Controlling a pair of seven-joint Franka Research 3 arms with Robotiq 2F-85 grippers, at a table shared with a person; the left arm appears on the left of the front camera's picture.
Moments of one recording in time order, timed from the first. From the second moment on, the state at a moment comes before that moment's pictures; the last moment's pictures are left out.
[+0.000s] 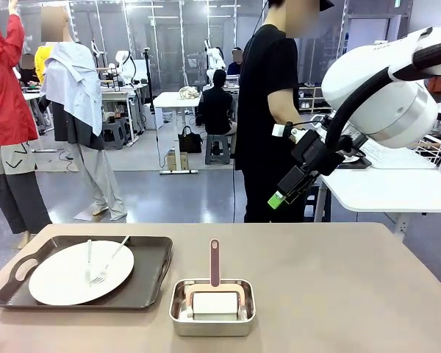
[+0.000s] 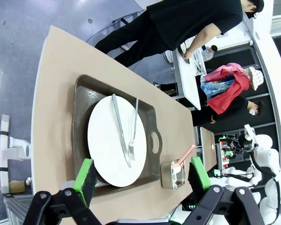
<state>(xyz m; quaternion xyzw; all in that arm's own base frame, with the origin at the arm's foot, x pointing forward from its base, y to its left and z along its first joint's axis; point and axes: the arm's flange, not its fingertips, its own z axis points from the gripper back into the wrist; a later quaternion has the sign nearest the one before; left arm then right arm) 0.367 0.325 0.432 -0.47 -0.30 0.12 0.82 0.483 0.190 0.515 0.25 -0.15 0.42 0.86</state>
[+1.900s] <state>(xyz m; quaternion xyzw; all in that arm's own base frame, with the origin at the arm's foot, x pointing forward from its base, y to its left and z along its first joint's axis) 0.367 0.325 0.432 -0.47 -0.30 0.12 0.82 0.552 0.410 0.370 0.22 0.21 0.68 0.67</state>
